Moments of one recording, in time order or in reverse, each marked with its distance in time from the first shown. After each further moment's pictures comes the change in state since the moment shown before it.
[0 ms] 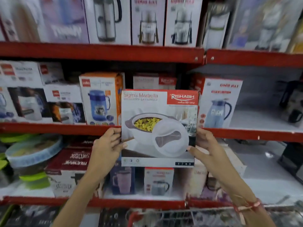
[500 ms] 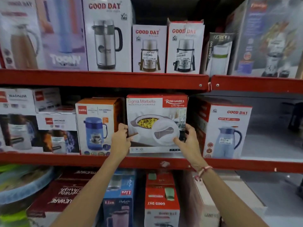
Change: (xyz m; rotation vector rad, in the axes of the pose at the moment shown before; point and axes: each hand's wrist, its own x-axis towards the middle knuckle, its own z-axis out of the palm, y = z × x) left_hand 0.187 -0.037 0.043 0.224 0.173 0.056; right_hand 0.186 0.026 0.057 -0.003 0.144 -0.076
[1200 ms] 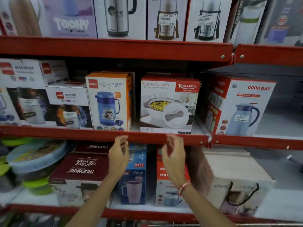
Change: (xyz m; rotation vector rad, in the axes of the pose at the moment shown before) left_hand -0.110 -0.084 -0.027 -0.018 0.075 0.010; right_hand -0.116 0.030 0.105 -0.042 0.118 -0.120
